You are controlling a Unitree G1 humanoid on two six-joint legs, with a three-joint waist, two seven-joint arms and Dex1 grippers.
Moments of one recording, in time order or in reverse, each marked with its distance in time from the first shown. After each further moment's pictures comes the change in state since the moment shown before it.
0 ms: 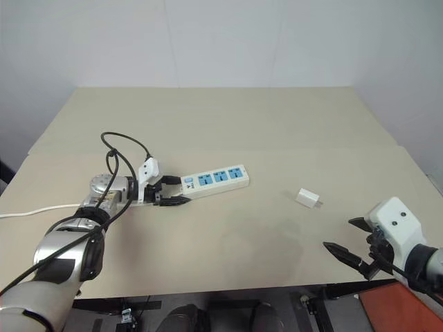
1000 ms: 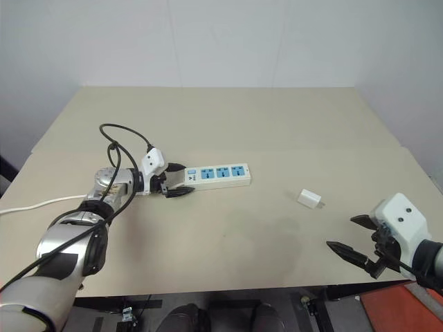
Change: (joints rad) left arm -0.100 -0.044 -0.046 0.056 0.043 0.040 0.243; right arm 0.009 -0.037 -0.041 0.039 -0.002 -0.025 0.076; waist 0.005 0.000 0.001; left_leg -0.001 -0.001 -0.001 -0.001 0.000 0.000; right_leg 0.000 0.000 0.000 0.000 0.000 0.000
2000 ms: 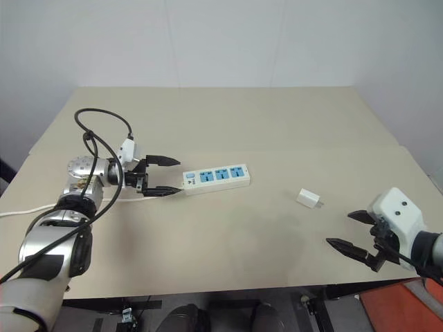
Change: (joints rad) left arm 0.006 0.087 0.001 -0.108 -0.232 -0.047 -0.418; right arm -0.052 -0.034 0.052 0.099 -0.040 -0.069 0.068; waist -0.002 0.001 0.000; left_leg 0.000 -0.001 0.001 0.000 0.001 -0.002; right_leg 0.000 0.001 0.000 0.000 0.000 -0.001
